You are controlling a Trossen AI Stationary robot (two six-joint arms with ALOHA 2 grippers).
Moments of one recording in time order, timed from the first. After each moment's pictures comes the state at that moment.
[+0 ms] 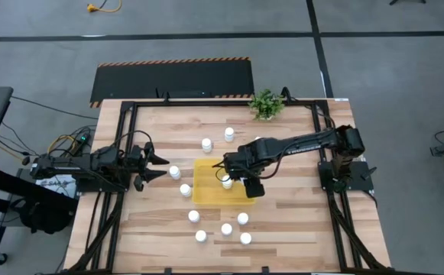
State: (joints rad) left arm -0.01 0.03 0.01 0.04 0.07 -0.29; right arm 0.11 1.86 1.56 -1.13 -0.02 -0.10
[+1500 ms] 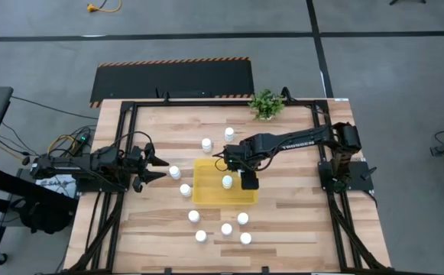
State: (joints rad) left arm -0.01 0.03 0.01 0.04 0.10 -0.28; right arm 0.01 1.87 1.43 -0.95 -0.03 -0.06
